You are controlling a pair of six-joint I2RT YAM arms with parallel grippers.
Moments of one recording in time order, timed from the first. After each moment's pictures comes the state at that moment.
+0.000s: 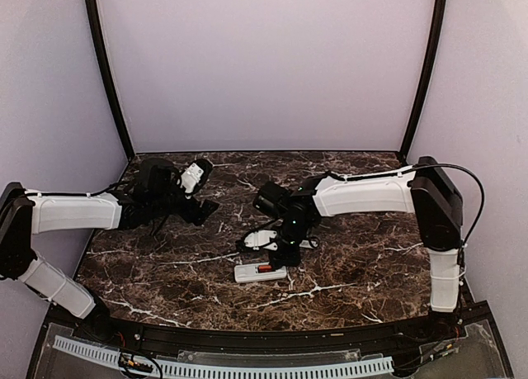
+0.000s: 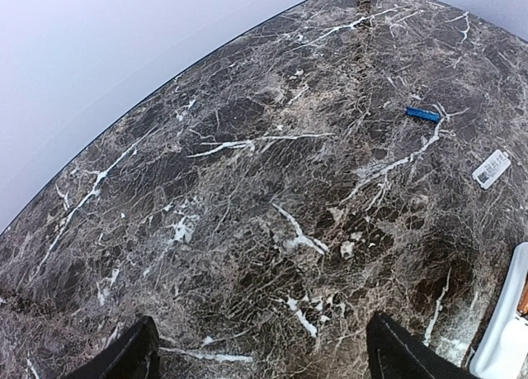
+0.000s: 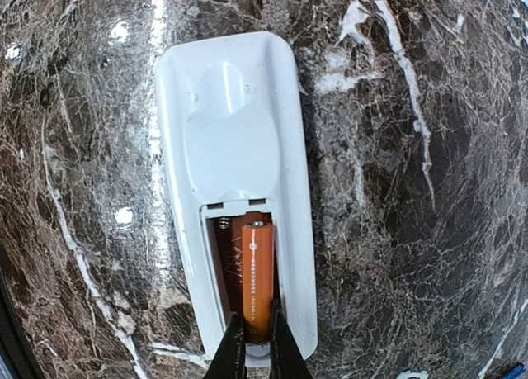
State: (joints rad) left arm -0.56 1.42 0.77 0.11 0.04 0.22; right arm 1.01 2.04 1.53 -0.83 -0.19 -0.58
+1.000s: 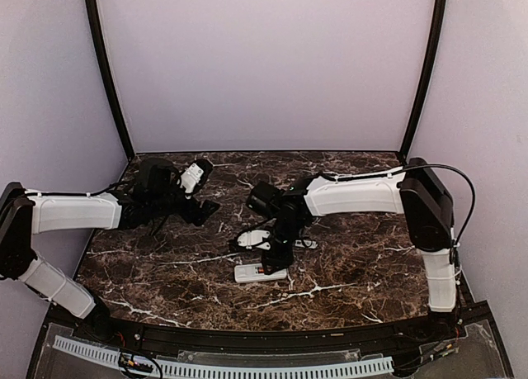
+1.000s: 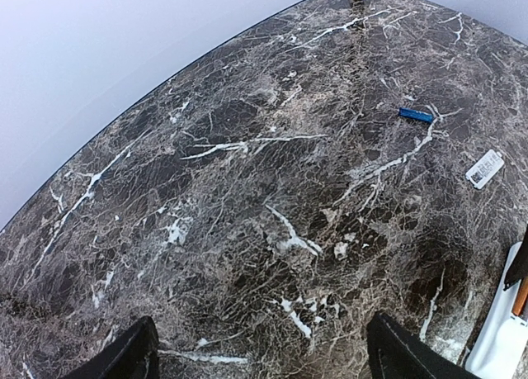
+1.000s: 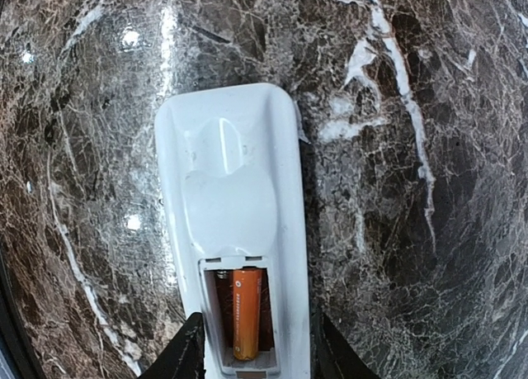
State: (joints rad) left arm -0.56 1.42 0.77 0.11 0.07 0.22; right arm 1.02 2.10 1.61 -0.85 -0.23 -0.57
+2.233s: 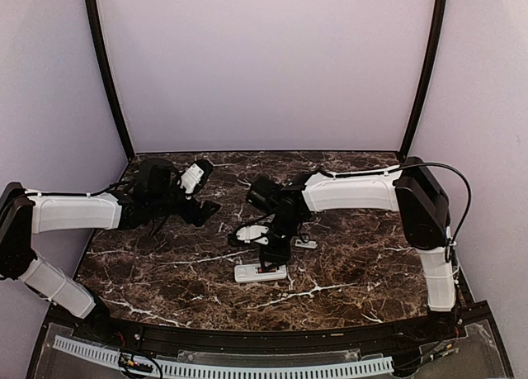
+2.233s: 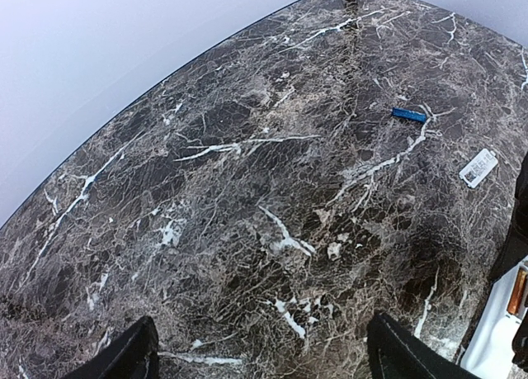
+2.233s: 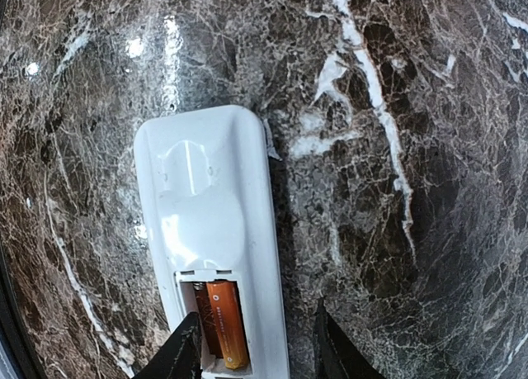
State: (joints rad) left arm -0.56 1.42 0.77 0.11 0.09 0.22; right arm 0.99 2.14 1.67 -0.87 -0.27 -0.56
